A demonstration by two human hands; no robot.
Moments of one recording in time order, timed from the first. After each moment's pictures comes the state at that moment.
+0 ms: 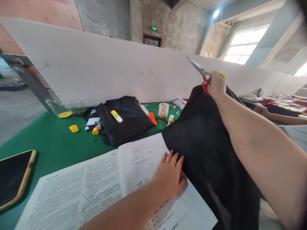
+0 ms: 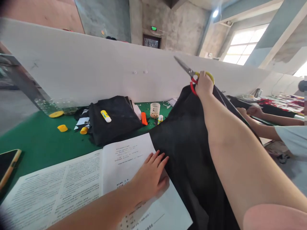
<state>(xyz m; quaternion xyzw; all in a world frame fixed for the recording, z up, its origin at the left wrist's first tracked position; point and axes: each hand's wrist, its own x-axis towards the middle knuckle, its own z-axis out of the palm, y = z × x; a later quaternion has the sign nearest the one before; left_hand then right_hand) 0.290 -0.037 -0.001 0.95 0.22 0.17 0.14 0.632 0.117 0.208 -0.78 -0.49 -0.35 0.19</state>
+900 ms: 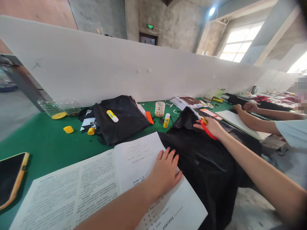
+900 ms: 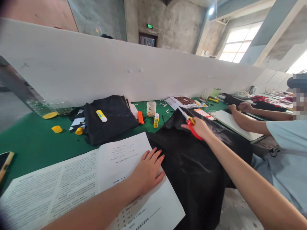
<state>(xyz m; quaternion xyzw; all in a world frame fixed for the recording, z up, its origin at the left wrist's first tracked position) 0.294 -0.040 0.007 0.95 0.23 0.14 0.12 0.624 -0.008 0.064 -0.79 -0.54 0.00 0.30</state>
